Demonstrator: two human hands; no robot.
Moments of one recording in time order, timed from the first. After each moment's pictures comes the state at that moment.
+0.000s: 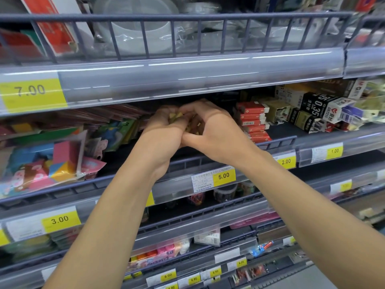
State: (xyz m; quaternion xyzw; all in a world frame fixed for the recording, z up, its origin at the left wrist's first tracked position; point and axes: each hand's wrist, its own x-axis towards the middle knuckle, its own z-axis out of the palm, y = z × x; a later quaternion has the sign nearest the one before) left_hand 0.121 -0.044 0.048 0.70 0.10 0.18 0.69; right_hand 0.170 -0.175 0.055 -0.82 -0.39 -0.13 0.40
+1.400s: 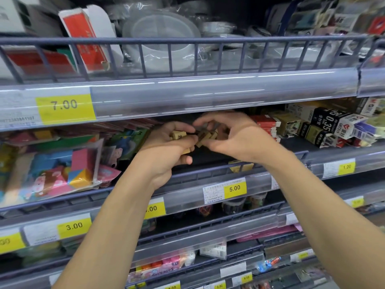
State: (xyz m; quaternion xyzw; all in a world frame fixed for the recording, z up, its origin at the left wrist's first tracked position) left_hand 0.110 -0.025 0.052 0.69 0.11 0.14 0.70; right_hand 0.195 -0.190 0.072 -0.81 -0.45 -0.06 0.37
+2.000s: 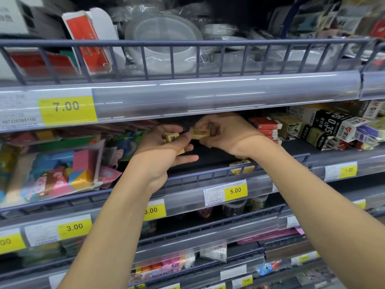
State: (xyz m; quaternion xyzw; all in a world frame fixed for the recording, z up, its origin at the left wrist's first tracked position) left_hand 0.108 -0.020 0.049 0.61 0.12 0.17 0.76; right_hand 0.220 -0.171 0.069 -0.88 -0.36 -0.03 0.30
